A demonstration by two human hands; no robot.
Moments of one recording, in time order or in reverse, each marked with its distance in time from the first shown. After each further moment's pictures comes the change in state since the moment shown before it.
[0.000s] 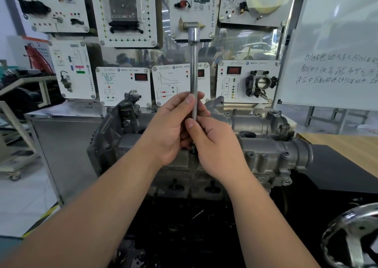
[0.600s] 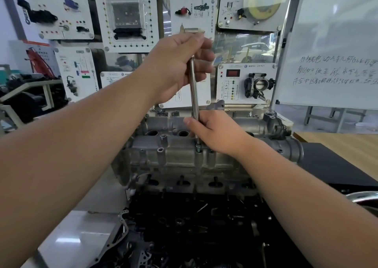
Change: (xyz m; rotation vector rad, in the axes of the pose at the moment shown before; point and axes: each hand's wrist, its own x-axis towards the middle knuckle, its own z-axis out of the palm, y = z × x) left_hand 0.036 0.116 0.020 0.278 -0.064 0.116; right_hand 0.037 -0.017 -0.023 -0.342 -0.290 -0.109
